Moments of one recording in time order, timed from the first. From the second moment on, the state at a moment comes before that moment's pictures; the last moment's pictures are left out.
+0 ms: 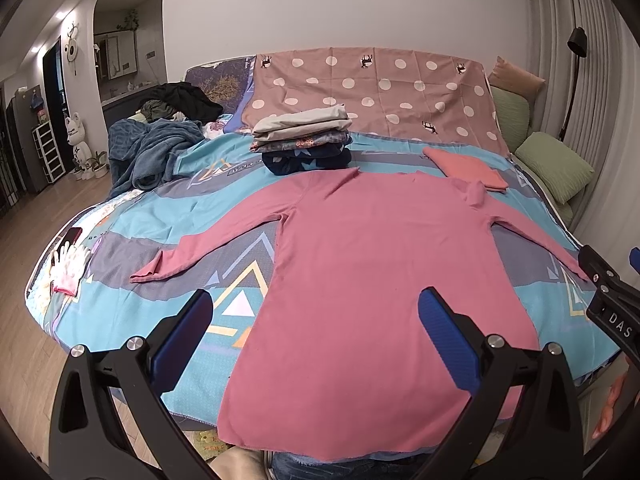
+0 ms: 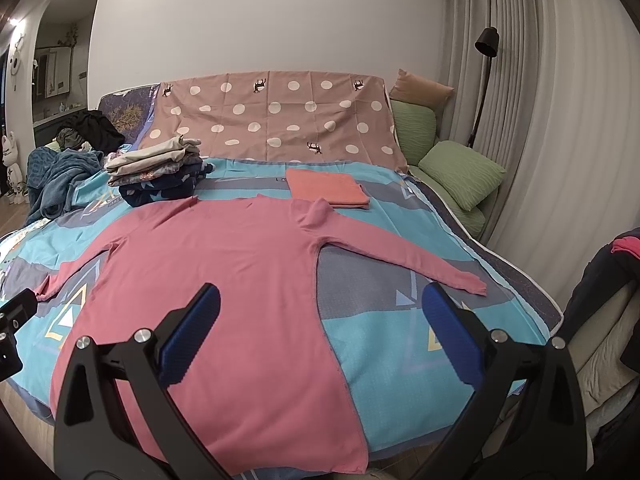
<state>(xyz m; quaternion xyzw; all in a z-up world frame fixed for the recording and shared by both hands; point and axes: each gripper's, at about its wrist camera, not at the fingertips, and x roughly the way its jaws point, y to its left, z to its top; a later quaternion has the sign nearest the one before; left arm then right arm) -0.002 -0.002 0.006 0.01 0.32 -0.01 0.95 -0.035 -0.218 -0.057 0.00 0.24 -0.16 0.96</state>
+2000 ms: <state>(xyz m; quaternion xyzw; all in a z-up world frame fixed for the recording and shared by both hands) -0.005 0.002 0.005 0.01 0.32 -0.01 0.95 -0.036 -0.219 -0.062 0.00 0.24 -0.16 0.96</state>
